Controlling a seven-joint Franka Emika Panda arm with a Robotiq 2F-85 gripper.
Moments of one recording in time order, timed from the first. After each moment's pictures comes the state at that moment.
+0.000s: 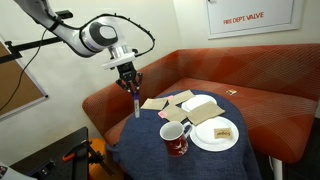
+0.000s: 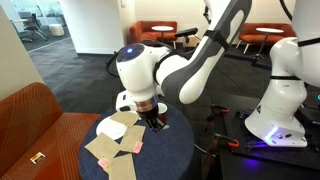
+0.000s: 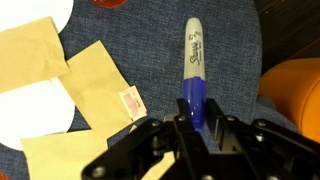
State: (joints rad) arm 0.17 0.33 0.20 -2.22 -0.32 2.38 -0.51
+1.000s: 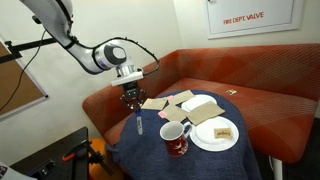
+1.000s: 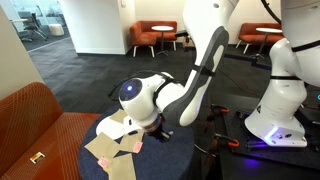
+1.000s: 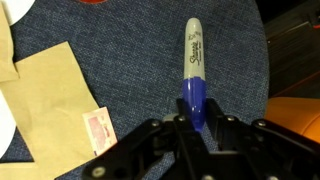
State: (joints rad) arm 0.18 0.53 0.19 -2.17 -0.45 2.38 -0.53
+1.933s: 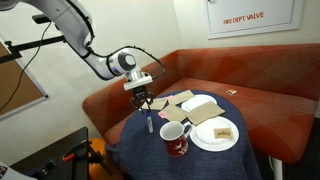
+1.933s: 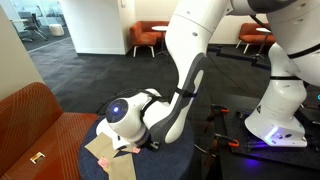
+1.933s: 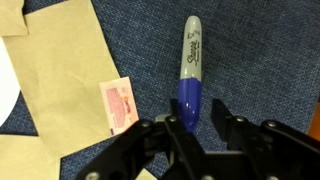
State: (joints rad) arm 0.24 0.73 0.16 -1.96 -0.51 2.38 -0.53
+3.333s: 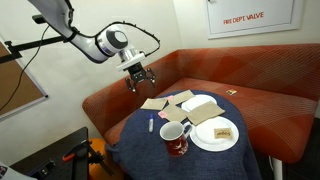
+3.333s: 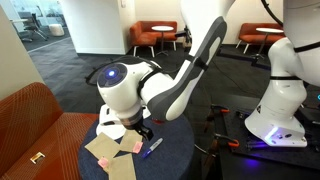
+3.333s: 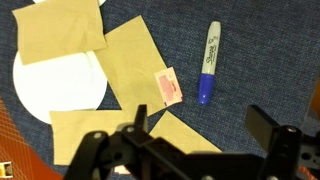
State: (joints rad) arm 0.25 0.50 0.15 -2.03 -0.51 2.38 -0.42
